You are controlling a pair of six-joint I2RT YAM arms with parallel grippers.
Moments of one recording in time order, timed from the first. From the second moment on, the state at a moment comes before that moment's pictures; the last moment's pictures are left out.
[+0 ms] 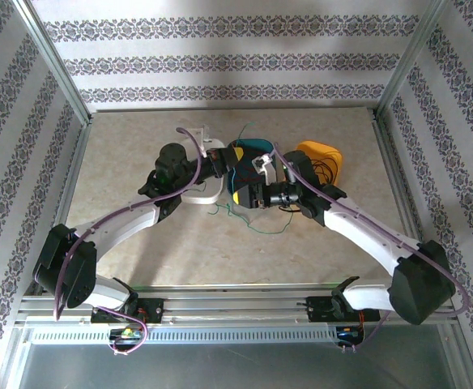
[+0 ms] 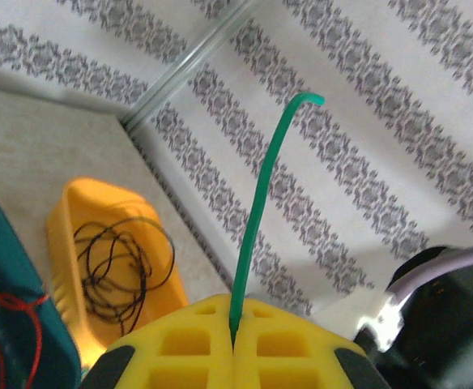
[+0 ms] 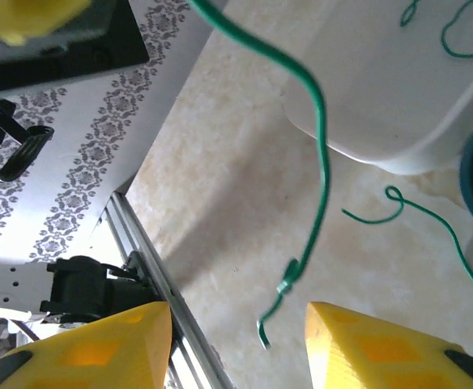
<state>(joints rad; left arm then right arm) -0.53 1.43 0.95 0.50 0.44 -0.83 0.55 1.31 0.92 -0.21 -0.68 0.51</state>
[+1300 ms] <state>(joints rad) -0.43 1.42 0.93 0.03 0.51 -0.72 0.51 1.42 1.05 0.03 -0.64 0.68</state>
